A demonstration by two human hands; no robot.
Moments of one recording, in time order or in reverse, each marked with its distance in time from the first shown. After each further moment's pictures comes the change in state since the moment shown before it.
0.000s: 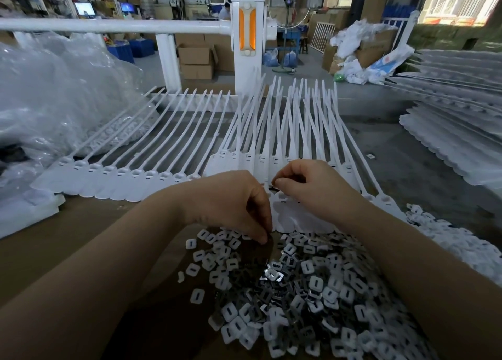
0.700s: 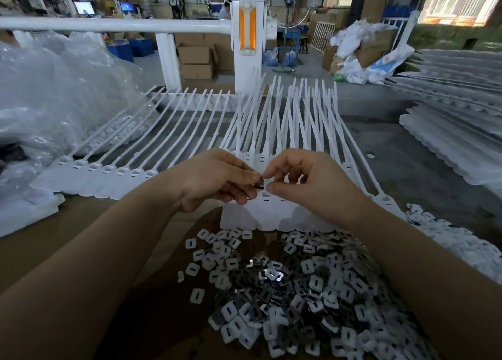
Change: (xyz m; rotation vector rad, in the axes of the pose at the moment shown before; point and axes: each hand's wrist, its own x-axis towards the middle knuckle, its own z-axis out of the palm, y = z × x) left_hand -0.002 -0.016 -0.015 -0.643 0.255 -0.250; right_hand -0.006 -0.006 -0.004 0.168 -0.019 -0.244
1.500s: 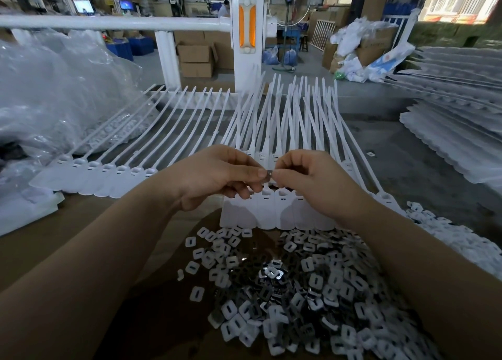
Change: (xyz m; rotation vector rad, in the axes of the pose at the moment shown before) left_hand 0.001 0.001 0.002 0.020 -0.016 0.087; right_hand 0.003 0.000 0.000 0.071 0.016 0.119
